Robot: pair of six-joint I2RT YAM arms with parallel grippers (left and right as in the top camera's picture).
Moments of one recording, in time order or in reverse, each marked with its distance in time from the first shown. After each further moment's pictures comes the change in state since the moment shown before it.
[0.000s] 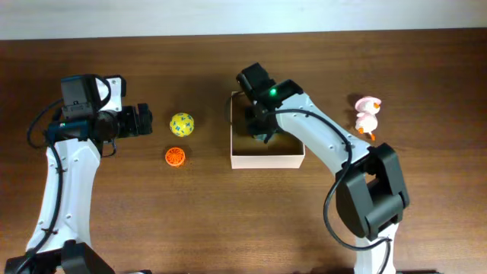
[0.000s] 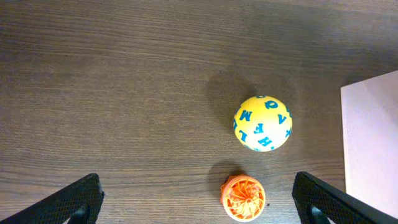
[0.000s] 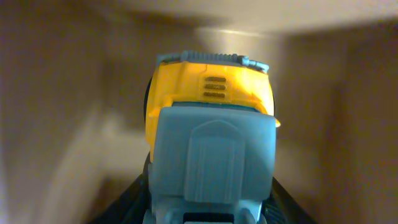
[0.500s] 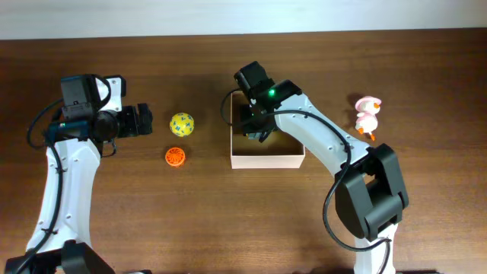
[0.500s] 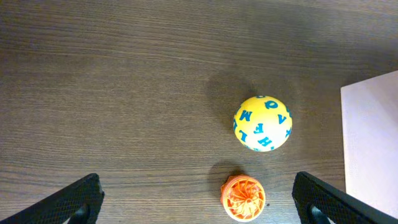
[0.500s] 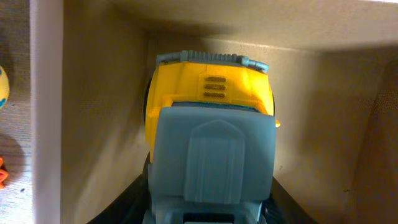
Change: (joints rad) left arm 0.000 0.000 0.000 0.000 0.000 0.000; right arm 0.015 -0.001 0.000 0.070 -0.079 -0.004
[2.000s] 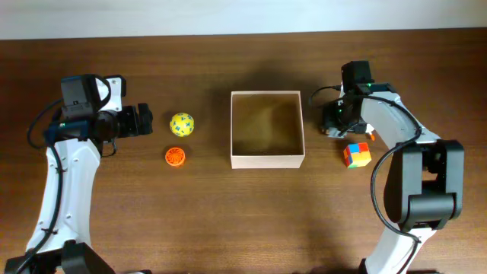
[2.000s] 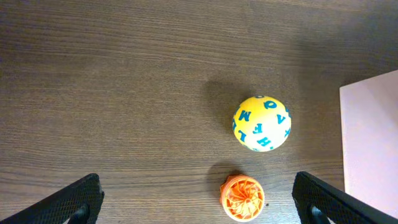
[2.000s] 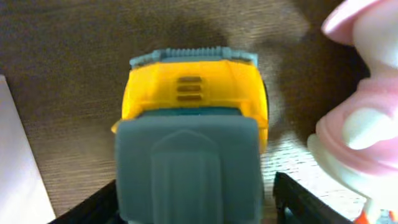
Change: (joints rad) left arm 0.000 0.000 0.000 0.000 0.003 0.000; right arm -0.515 -0.074 -0.289 0.126 -0.030 -0.230
